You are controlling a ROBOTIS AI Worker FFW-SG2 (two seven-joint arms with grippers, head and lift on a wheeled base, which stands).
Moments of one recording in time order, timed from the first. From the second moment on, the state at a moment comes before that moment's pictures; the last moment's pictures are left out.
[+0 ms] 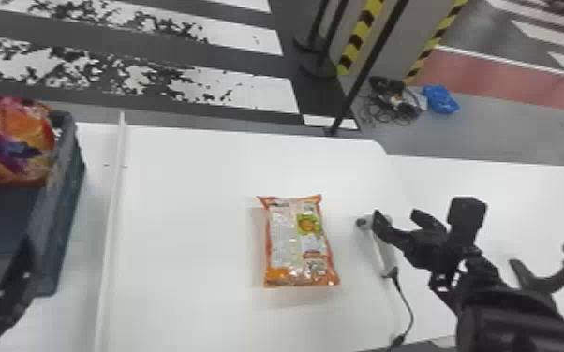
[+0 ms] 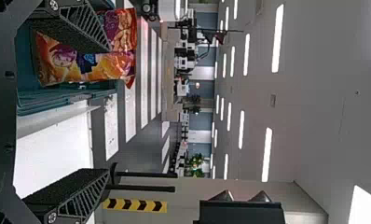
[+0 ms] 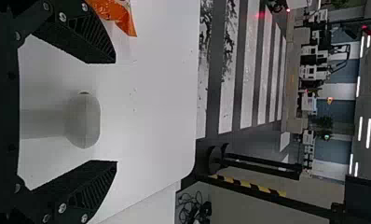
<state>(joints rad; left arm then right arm) 0.79 0.11 0.02 -2.07 0.11 -0.35 -0.15 0.32 -0.24 -0.45 -1.78 -0.11 0.45 0.37</state>
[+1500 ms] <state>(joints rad) 0.78 0.11 0.03 -2.03 0.13 -0.37 -0.15 0.14 -0.37 -0.35 -1.54 0.05 0.75 0.58</state>
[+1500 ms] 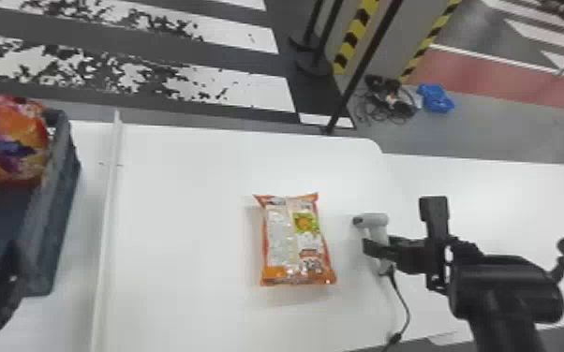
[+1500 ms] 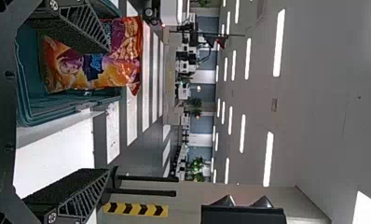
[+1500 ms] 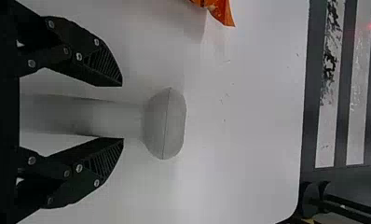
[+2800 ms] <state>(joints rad) 0.79 0.11 0.03 -2.04 0.13 -0.37 -0.15 0.24 -0.30 -0.29 -1.98 0.03 1.05 0.60</state>
